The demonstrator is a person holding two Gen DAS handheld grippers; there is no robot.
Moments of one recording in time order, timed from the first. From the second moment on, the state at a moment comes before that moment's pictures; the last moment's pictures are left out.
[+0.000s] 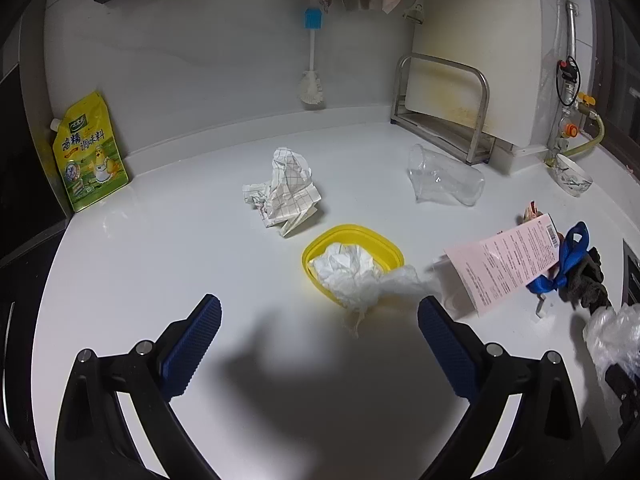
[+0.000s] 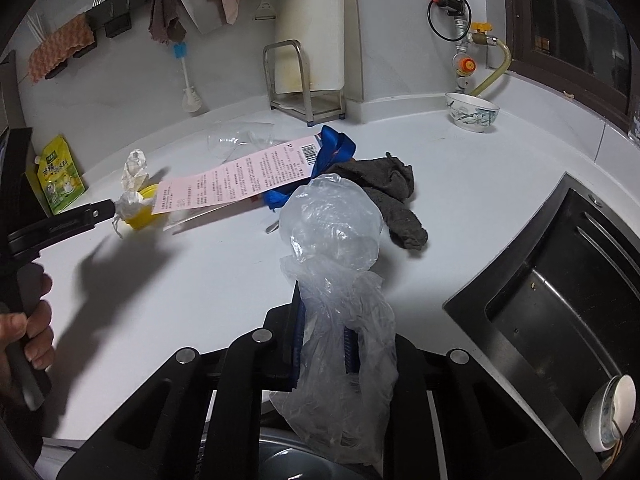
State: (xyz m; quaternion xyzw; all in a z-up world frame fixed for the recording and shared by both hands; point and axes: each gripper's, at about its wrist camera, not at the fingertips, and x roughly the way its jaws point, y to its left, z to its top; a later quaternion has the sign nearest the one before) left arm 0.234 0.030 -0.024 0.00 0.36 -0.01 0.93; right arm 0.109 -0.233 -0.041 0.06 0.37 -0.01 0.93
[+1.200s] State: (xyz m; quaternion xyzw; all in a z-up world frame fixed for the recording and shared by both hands) left arm 0.249 0.020 -0.029 0.00 0.38 -0.05 0.92; right arm 0.104 -0.236 -0.041 0.07 0.36 0.00 0.93
